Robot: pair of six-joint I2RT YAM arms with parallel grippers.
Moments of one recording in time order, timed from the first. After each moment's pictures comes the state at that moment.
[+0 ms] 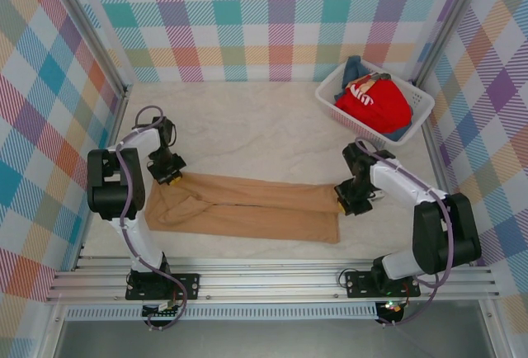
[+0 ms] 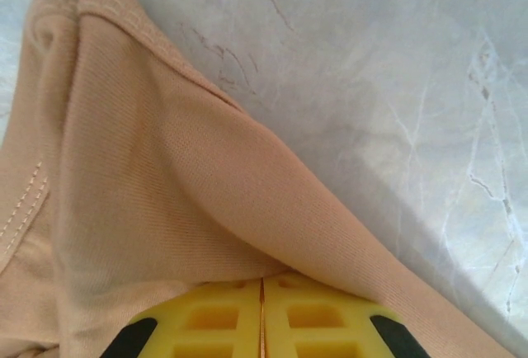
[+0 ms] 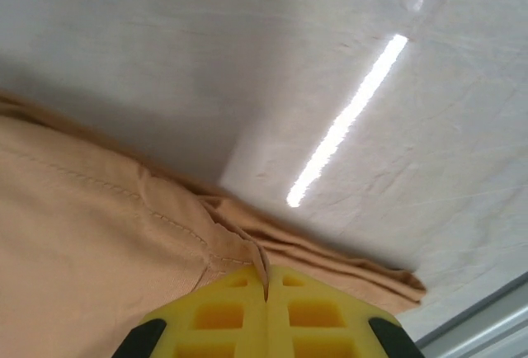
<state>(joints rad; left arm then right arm) 0.05 1.90 1.26 -0.93 -0.01 -0.60 0.29 1.44 0.86 -1.00 -0.17 1.39</state>
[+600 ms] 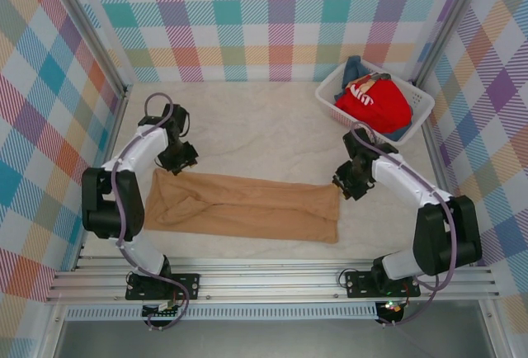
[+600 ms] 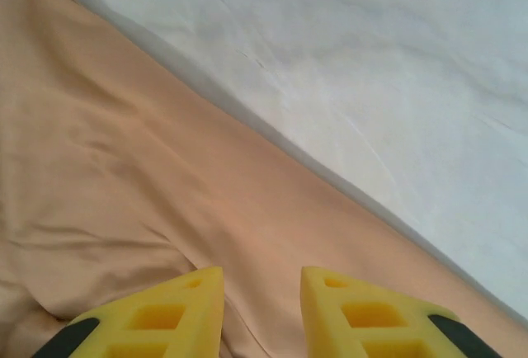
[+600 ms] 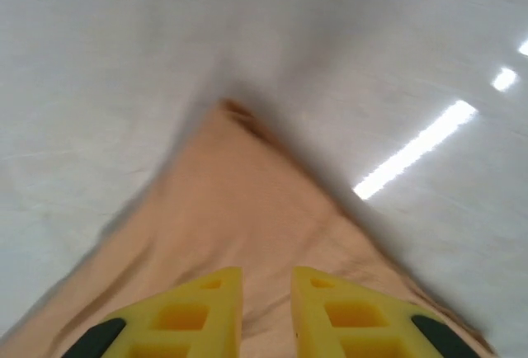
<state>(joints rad) -0.13 1.68 1.29 -1.00 0.02 -0.69 0.30 1.44 0.96 -0.85 -0.14 1.17</state>
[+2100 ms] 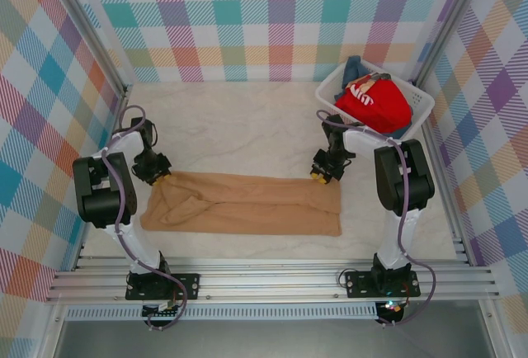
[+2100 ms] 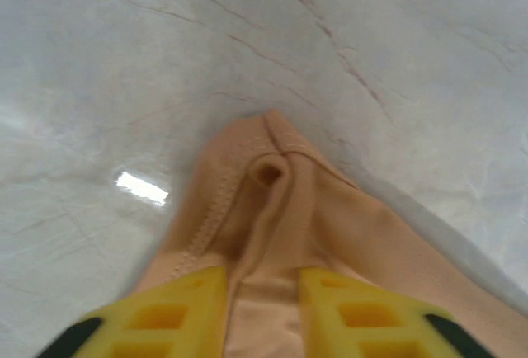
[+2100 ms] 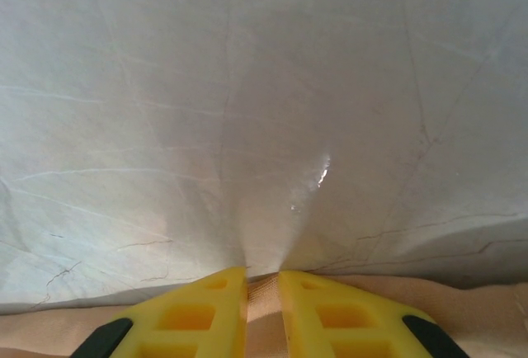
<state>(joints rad) 0.19 1.83 1.22 -0.87 -0.01 -0.42 0.30 1.95 1.28 -0.81 -0.30 0.83</state>
